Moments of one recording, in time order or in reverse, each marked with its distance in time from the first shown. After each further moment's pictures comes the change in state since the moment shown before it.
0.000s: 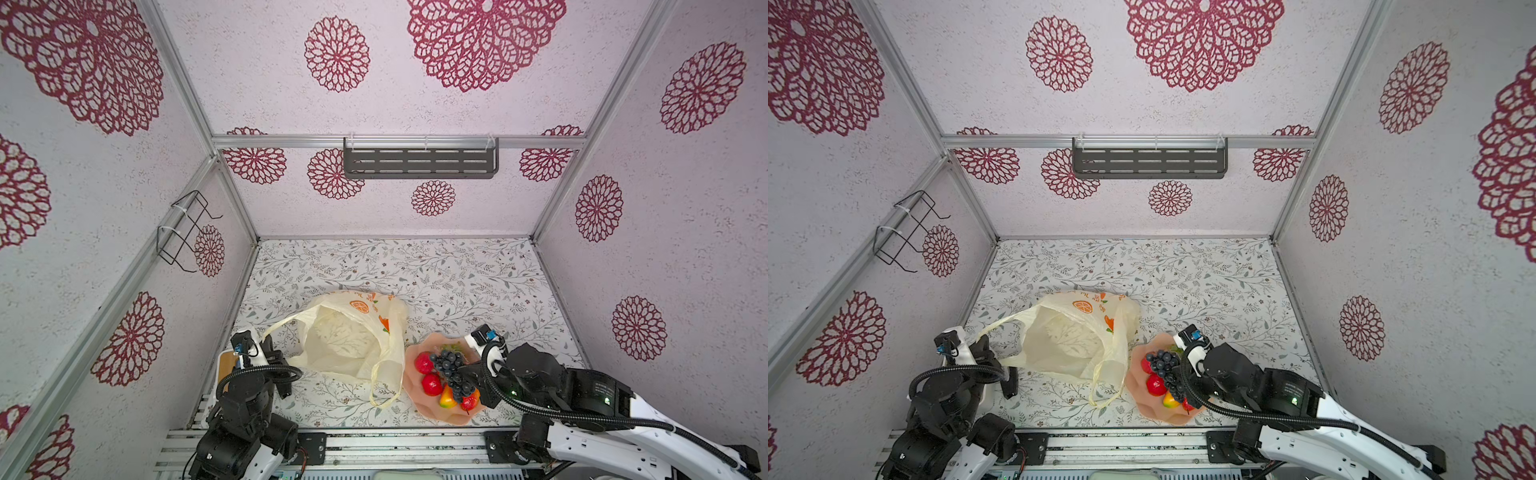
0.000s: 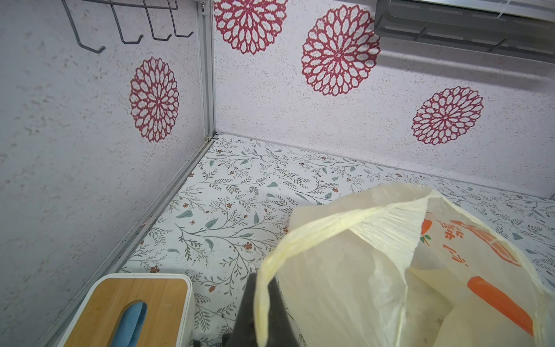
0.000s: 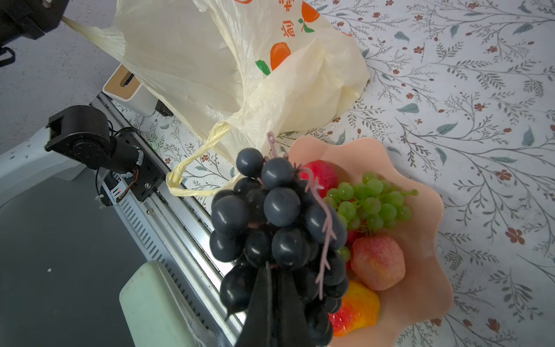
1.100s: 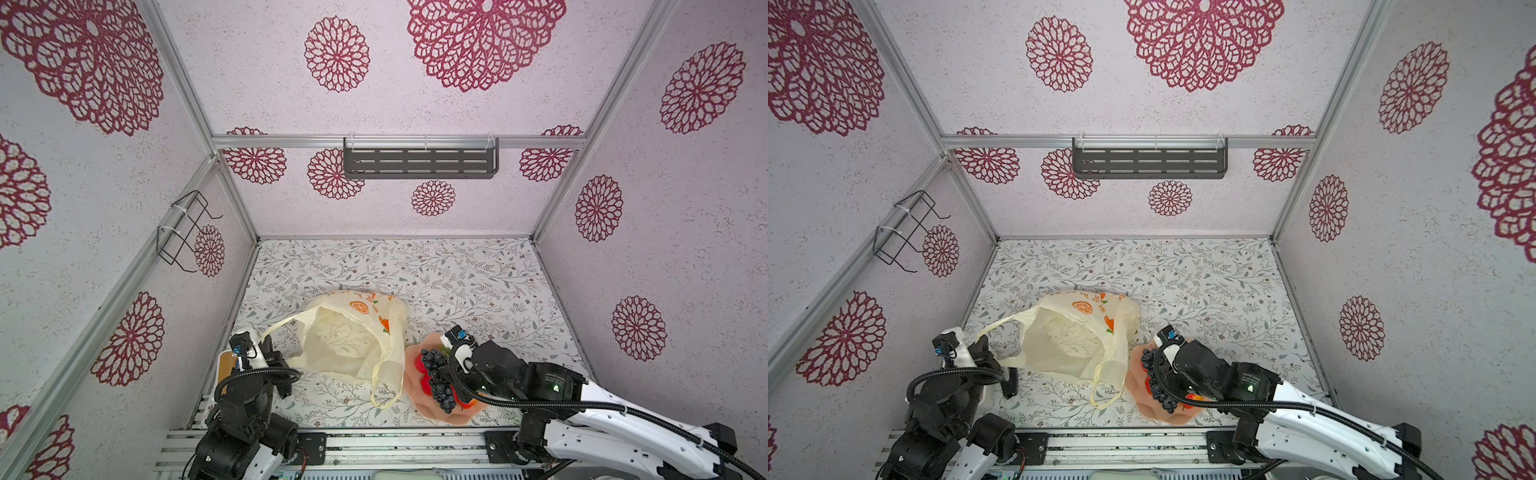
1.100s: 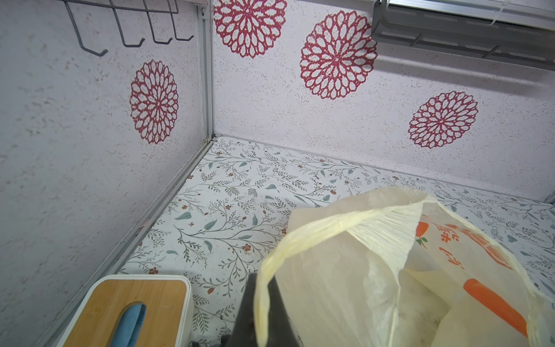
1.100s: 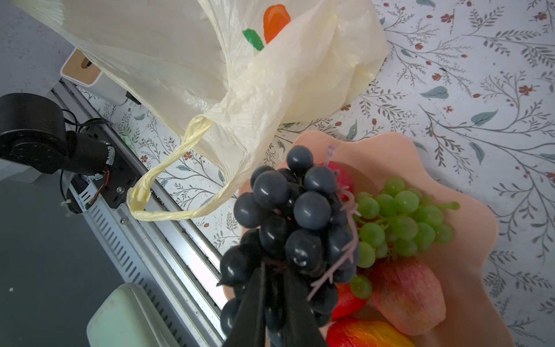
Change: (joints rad) left arm 0.000 -0.015 0.000 -0.002 0.001 0.000; right arm 0.001 0.153 -0.121 0.226 0.000 -0.002
